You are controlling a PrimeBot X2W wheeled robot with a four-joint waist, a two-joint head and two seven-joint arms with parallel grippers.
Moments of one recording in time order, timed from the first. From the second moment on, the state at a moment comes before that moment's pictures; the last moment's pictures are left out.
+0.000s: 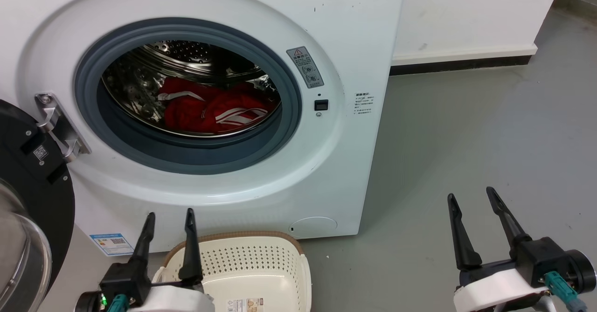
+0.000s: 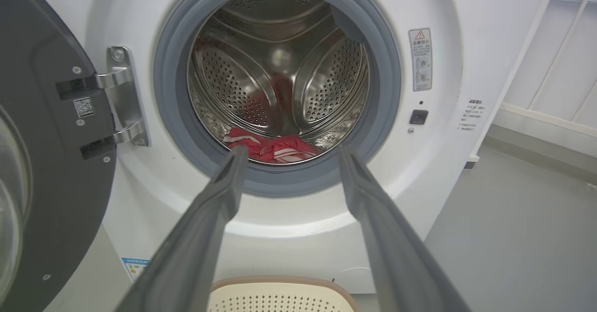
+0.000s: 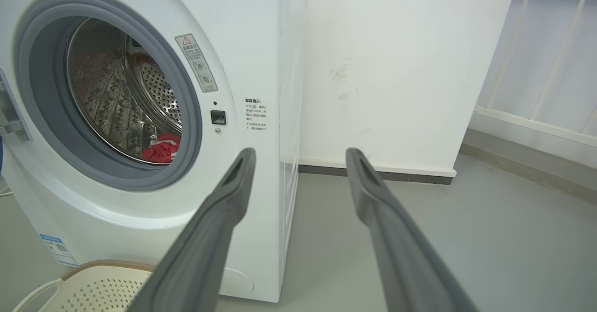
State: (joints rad) left arm 0.07 0.09 -0.09 0.01 -0.21 0.07 -0.22; right arm 0.03 -0.05 0.02 0.04 0.00 0.13 -0.22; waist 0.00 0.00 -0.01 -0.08
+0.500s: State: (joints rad) left arm 0.08 0.07 -0.05 0.01 -0.09 0.03 -0.25; right arm 0.04 -0.05 0.03 0.04 -0.10 0.13 -0.25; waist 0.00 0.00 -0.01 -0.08
